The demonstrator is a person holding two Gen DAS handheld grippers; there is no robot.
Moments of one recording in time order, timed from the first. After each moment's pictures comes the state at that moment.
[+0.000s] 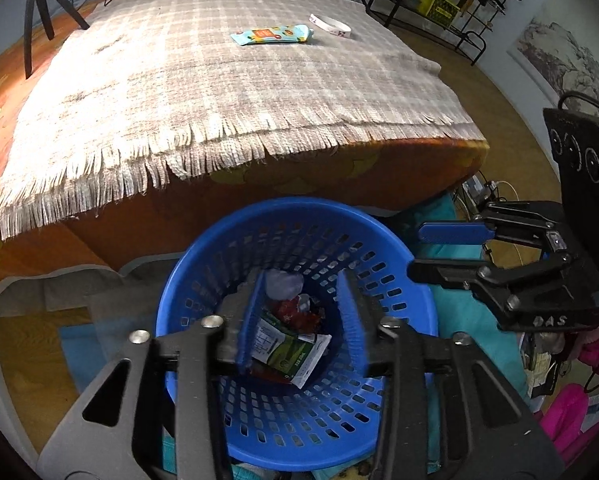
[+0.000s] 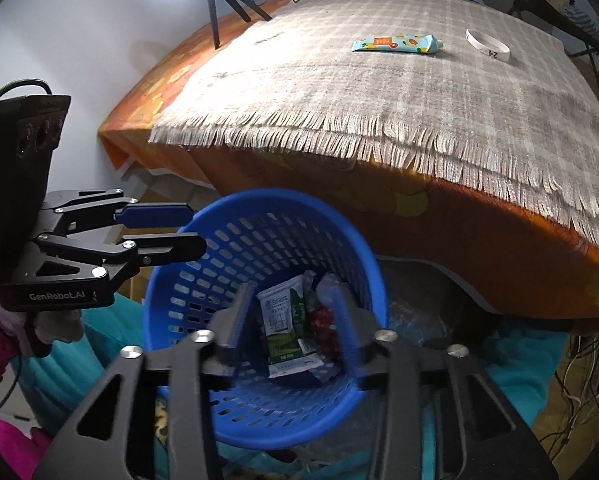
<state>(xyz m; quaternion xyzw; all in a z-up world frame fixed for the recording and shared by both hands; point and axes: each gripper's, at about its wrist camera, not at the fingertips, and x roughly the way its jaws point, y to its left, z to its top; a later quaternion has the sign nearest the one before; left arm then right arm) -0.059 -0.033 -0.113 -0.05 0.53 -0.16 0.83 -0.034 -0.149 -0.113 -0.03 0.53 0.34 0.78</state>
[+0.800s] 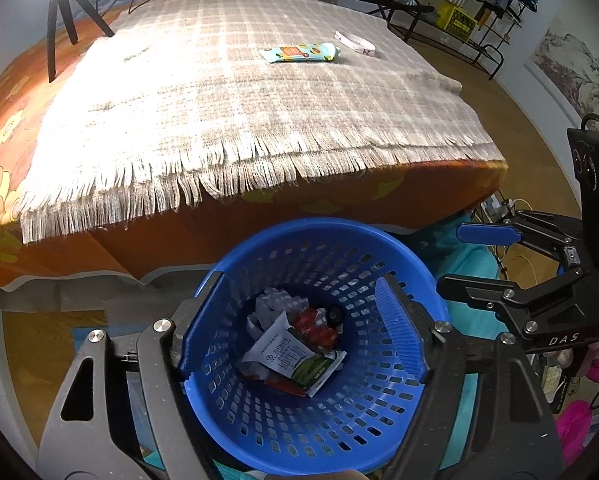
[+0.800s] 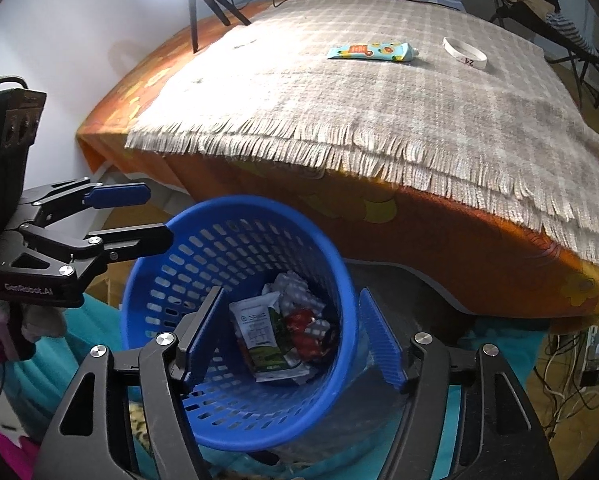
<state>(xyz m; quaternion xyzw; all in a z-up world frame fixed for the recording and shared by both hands) -0.055 -0.023 -0.106 -0.05 0.51 -0.12 0.85 -0.032 -0.152 -0.107 -0.05 0.52 0.29 0.80</state>
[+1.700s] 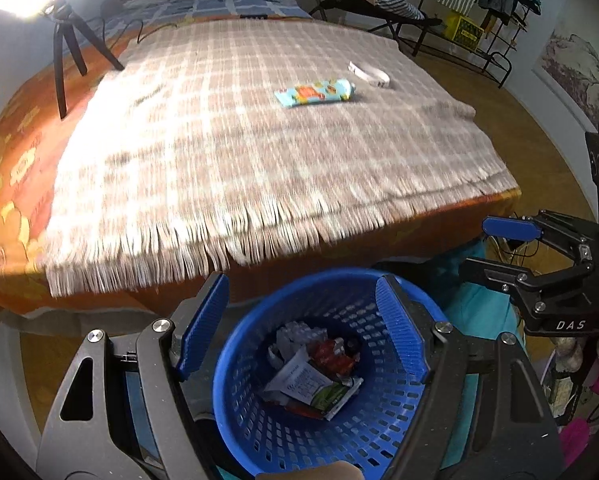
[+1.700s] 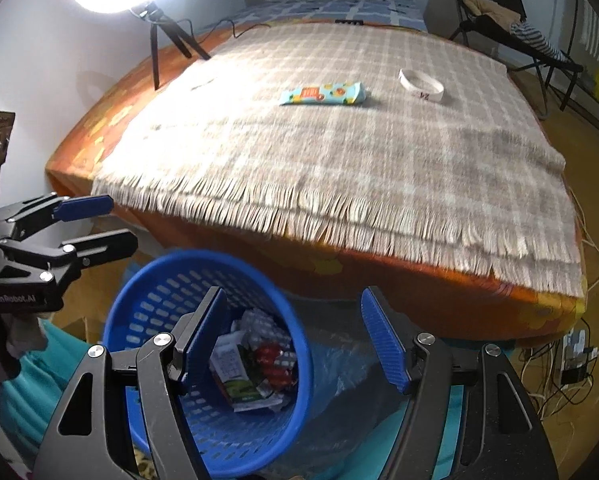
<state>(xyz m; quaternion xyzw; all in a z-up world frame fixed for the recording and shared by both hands) -0.021 -0.018 -0.078 -0.03 0.49 -0.09 0.87 -0.001 -0.160 -0.081 -0.05 0.50 0.23 0.84</state>
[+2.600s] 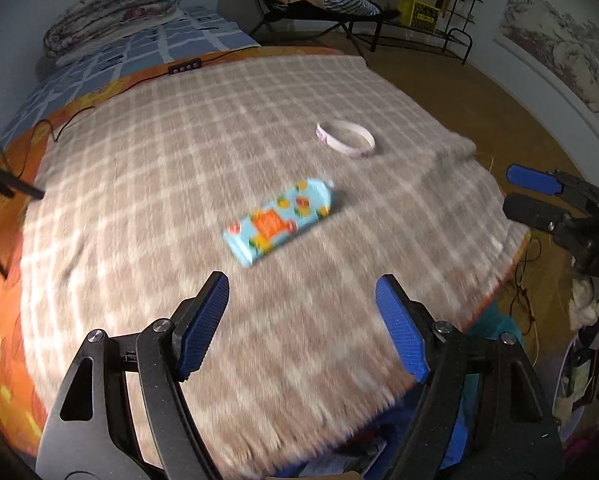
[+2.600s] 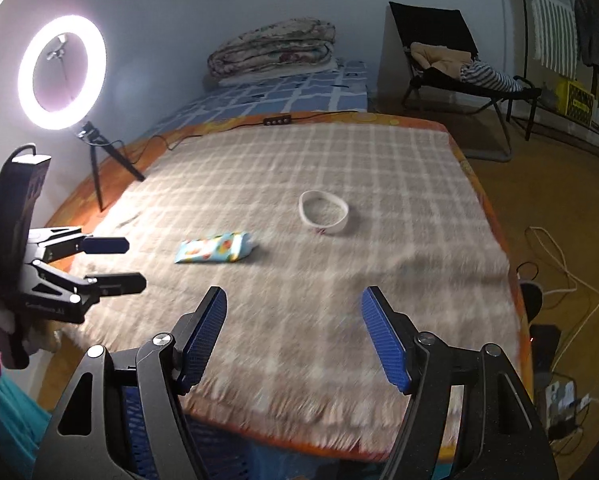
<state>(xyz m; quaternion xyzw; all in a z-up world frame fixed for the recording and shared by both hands) 0.145 -0.059 -0.060 0.03 0.47 -0.18 0.86 0.121 -0.235 -0.040 0.01 0.39 0.19 0.90</state>
